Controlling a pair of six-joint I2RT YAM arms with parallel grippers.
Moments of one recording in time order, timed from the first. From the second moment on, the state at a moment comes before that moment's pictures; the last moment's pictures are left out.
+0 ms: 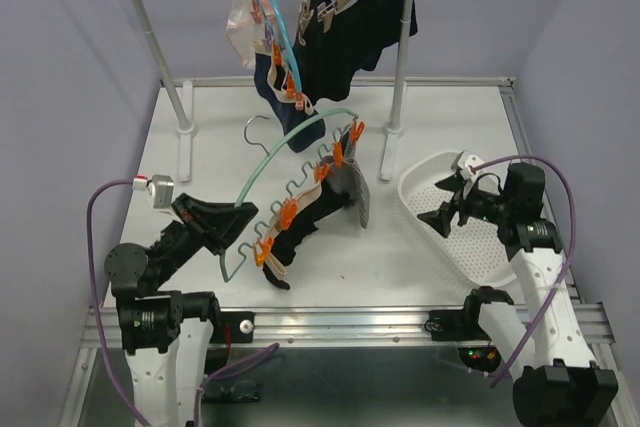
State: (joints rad) left arm 0.06 0.21 0.69 -0.26 0.84 -0.80; right arm -0.08 0.74 0.67 -0.44 -0.92 -0.48
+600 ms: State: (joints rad) left arm -0.17 0.58 0.78 -0.08 0.80 -0.72; right arm -0.03 1.01 0.97 -0.61 -1.33 -0.67
